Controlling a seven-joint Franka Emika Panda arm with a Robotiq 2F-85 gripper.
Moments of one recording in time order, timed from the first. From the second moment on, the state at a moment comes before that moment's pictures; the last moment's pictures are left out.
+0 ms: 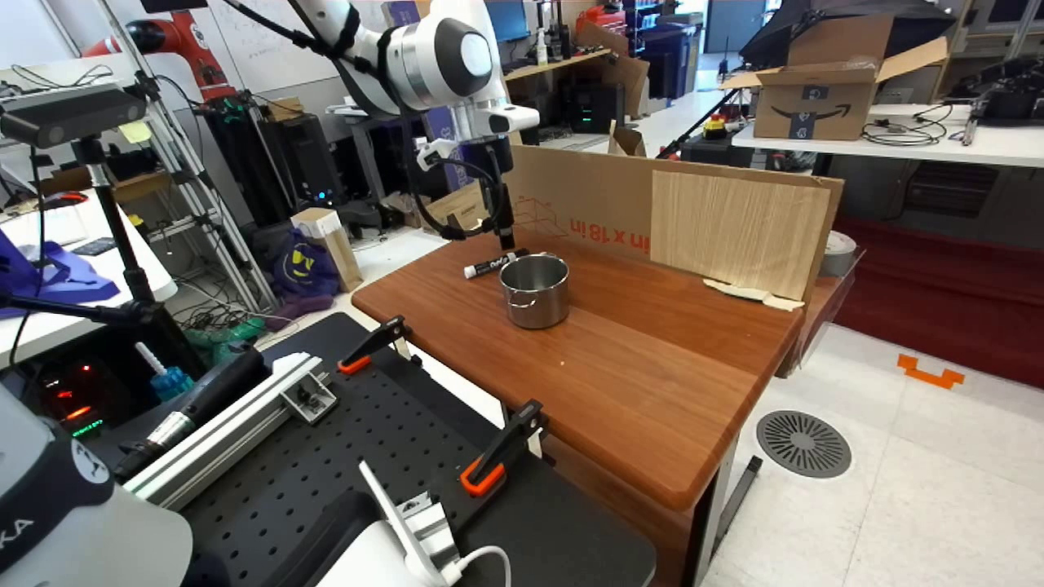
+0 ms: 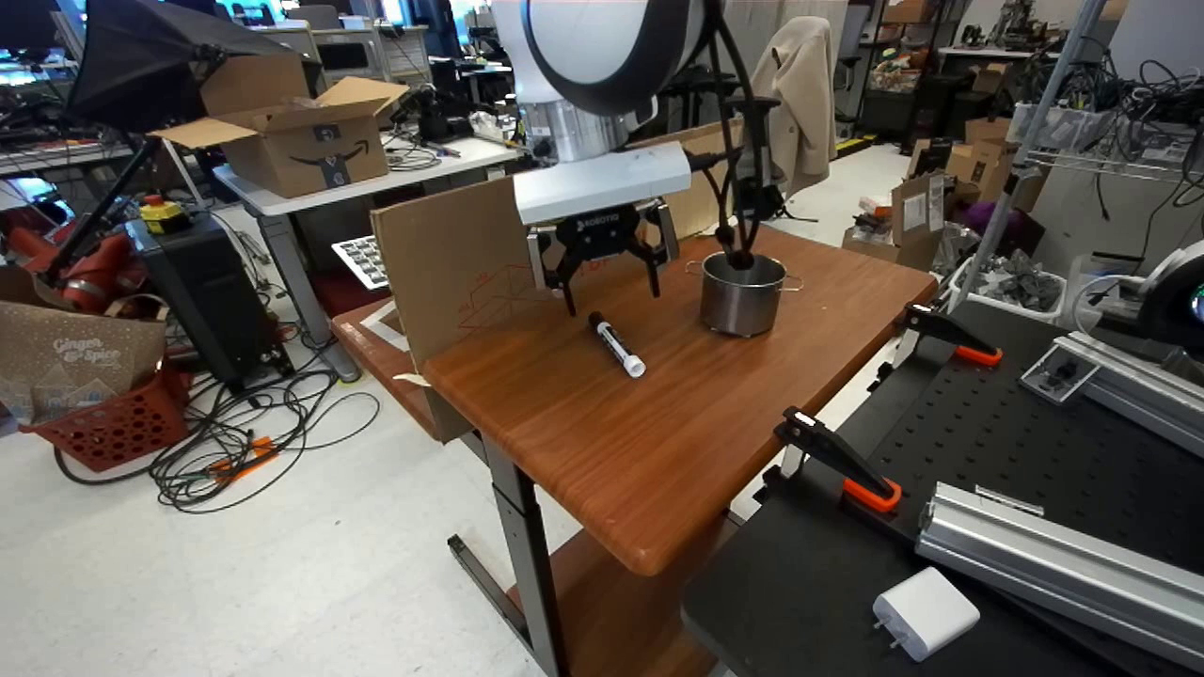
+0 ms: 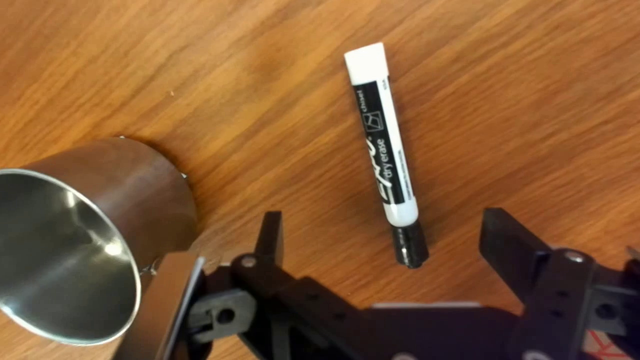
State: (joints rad) arm 0.31 0.58 -0.01 -1.92 -0.20 2.40 1.01
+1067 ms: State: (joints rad) arm 0.36 0.73 -0.07 -1.77 -0.23 2.39 1.02
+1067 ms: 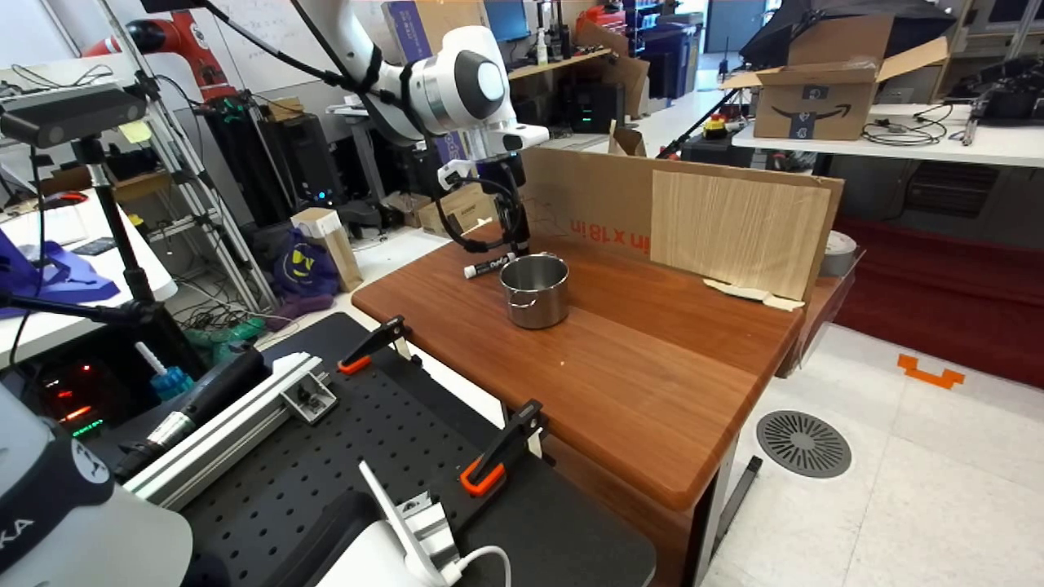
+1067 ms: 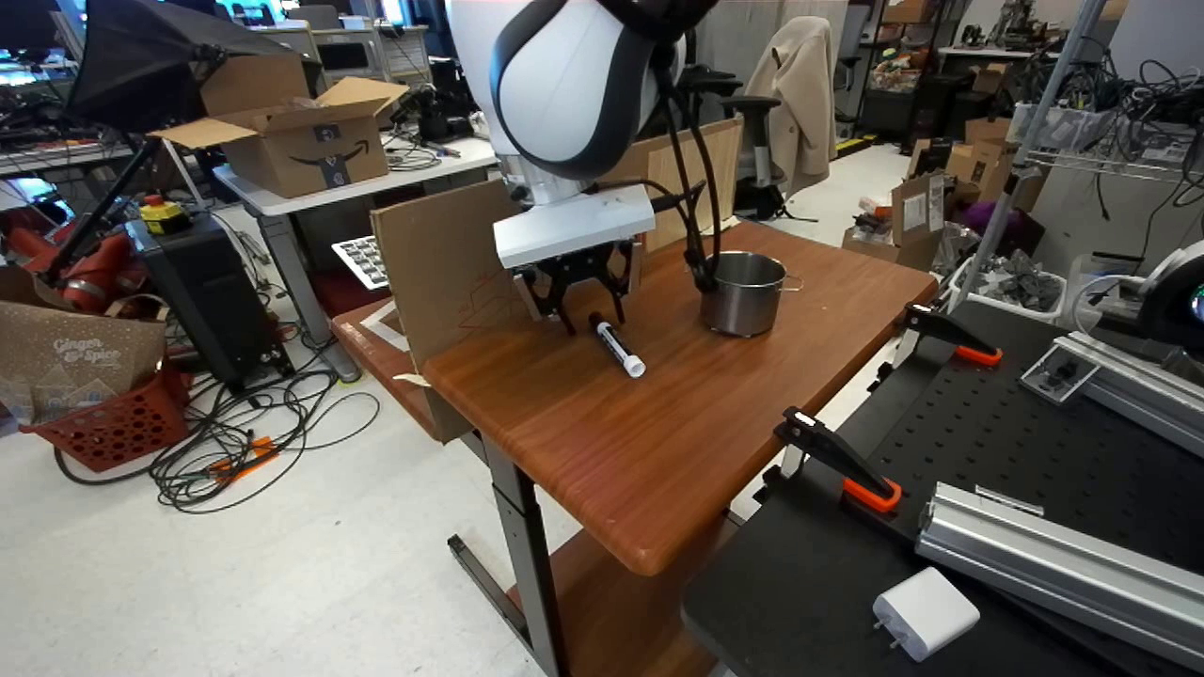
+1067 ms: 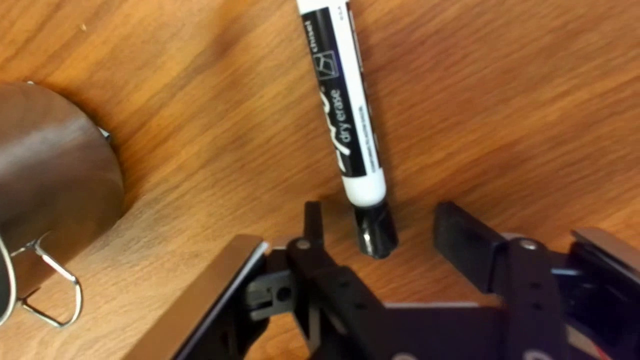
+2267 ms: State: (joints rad) arm 0.37 0.53 -0.11 -1.85 -0.29 2.39 1.03
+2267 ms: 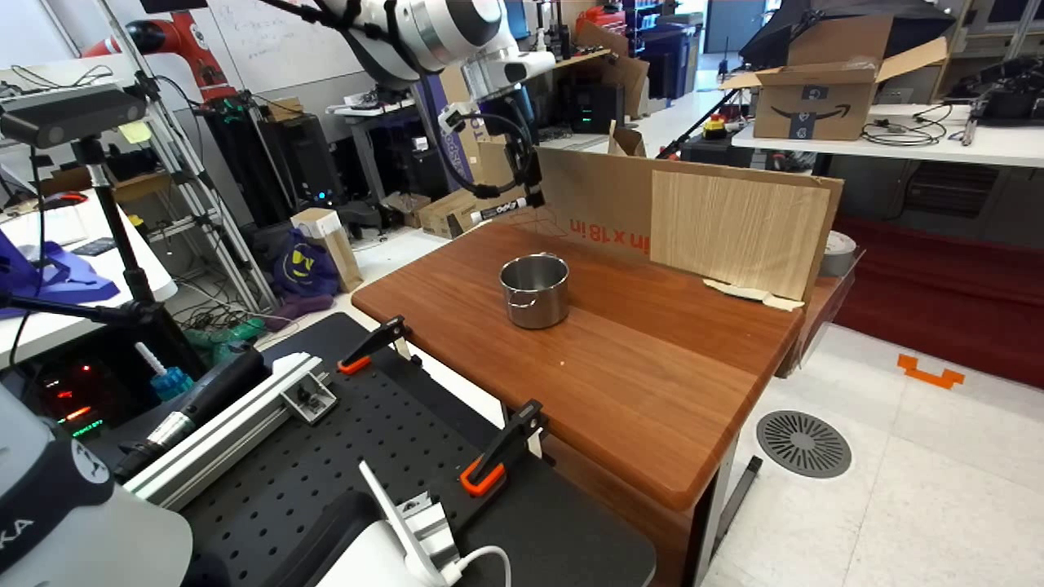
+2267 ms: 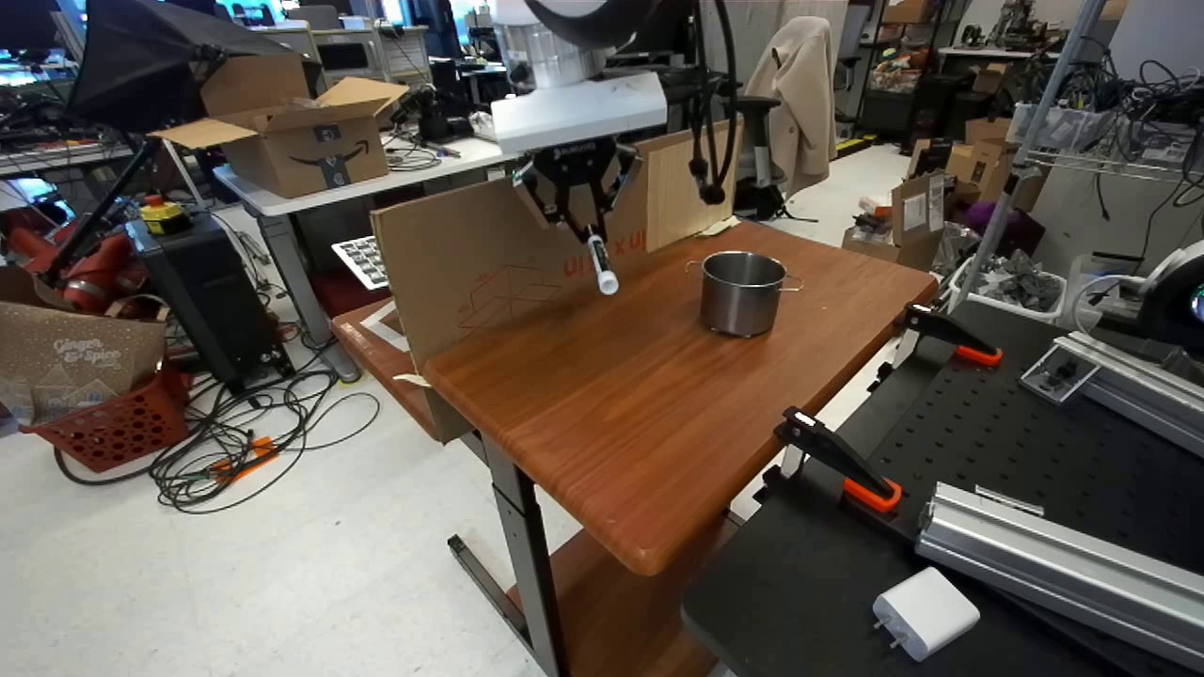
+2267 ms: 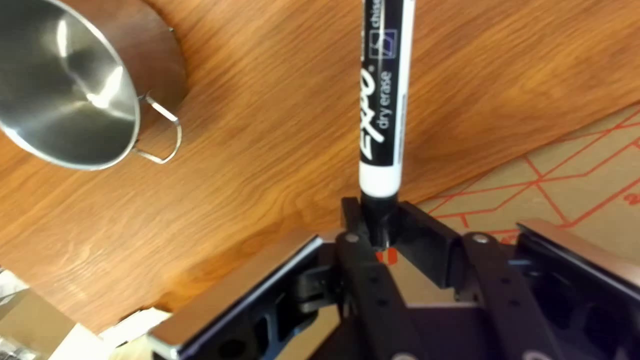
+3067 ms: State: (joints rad) arm 0.34 0.27 -0.17 -2.17 -0.81 2.40 1.57
